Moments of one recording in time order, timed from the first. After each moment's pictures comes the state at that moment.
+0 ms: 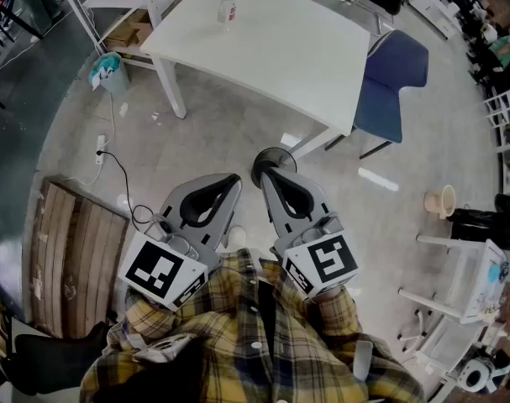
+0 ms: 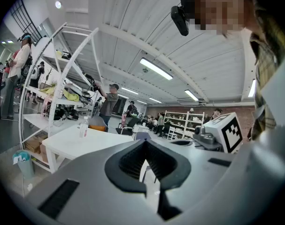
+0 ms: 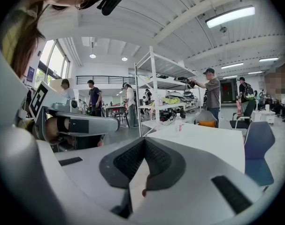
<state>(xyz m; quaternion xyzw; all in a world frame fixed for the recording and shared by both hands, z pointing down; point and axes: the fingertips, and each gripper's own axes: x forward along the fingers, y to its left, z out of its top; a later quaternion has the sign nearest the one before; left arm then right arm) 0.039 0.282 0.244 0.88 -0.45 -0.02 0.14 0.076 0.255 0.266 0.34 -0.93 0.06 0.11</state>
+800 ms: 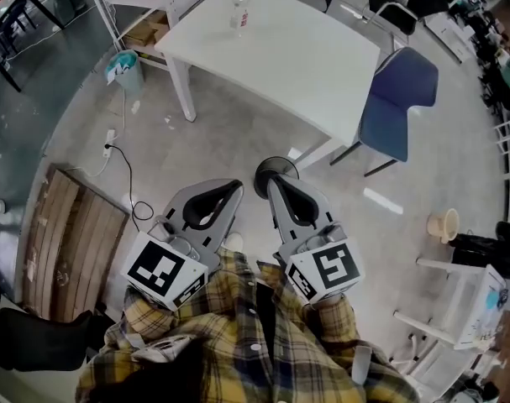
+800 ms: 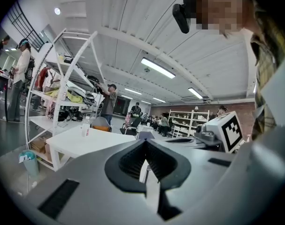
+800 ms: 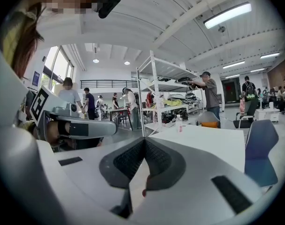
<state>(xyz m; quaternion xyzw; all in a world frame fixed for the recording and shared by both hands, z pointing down) 0.070 0.298 0.246 0.87 -0.48 -0.01 0.14 0.114 0.268 0.262 0.32 -0.94 0.06 0.09</state>
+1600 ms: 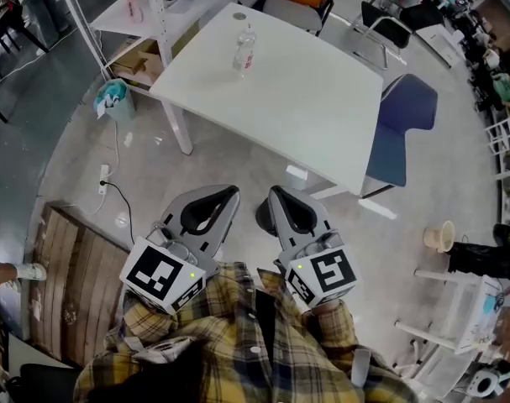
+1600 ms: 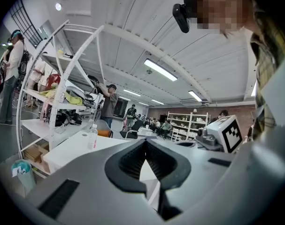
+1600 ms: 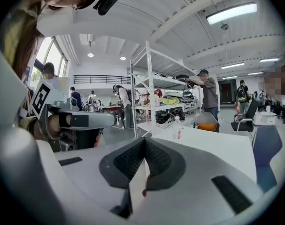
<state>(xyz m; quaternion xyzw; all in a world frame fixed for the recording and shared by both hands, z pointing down) -0.035 0.159 0.247 0.88 -0.46 -0.03 0.13 0.022 0.133 0.275 0.35 -0.93 0.06 0.11</state>
